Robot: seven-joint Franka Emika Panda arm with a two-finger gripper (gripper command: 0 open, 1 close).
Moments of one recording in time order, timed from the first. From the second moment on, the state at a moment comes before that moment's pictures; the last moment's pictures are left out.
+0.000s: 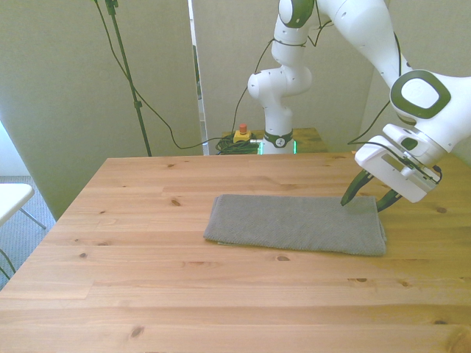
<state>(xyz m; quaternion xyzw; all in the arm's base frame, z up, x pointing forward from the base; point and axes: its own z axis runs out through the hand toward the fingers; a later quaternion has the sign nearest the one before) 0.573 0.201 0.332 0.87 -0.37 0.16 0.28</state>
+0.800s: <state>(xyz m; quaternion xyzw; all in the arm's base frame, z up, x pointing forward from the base) 0.563 0.203 0.319 0.88 -0.36 0.15 0.27</state>
